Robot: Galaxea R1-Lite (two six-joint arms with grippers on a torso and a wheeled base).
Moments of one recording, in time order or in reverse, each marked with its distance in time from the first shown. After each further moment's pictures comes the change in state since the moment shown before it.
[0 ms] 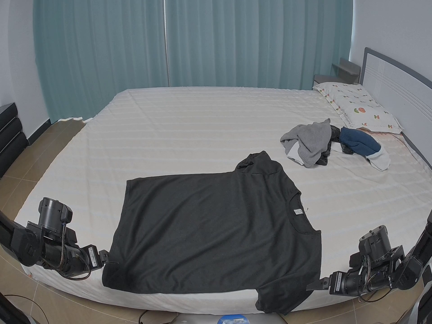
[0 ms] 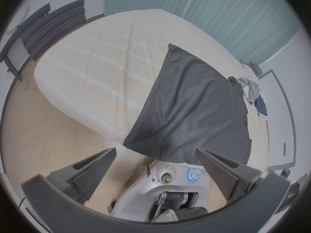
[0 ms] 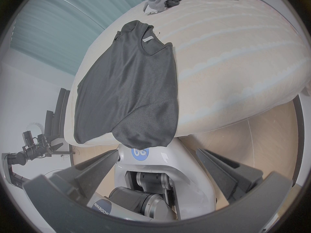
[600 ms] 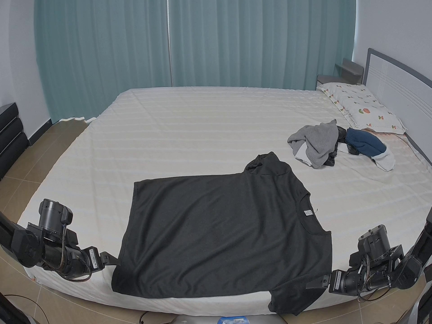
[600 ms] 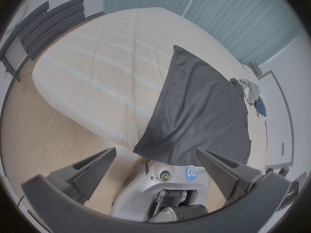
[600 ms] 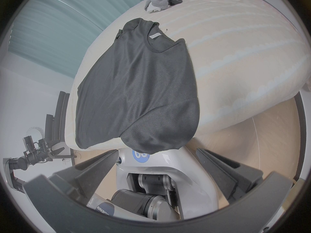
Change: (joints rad) left arm -0.001 0.002 0.007 -0.001 -0.023 0.000; right arm 0.003 0.004 -0.011 -0.002 -0.005 0.033
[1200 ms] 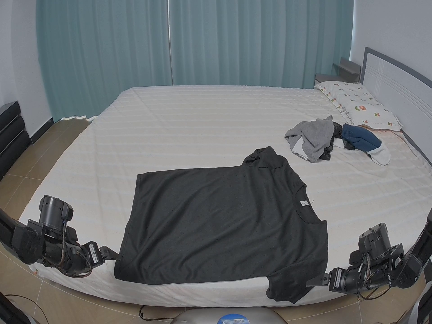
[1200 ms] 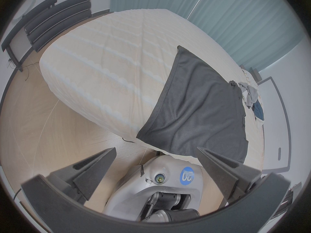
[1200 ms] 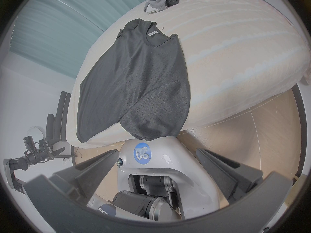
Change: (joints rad) left arm -0.001 0.009 -0.032 0.001 -0.001 -0.070; right arm -0.007 -0.006 -0.008 0.000 0.000 0.003
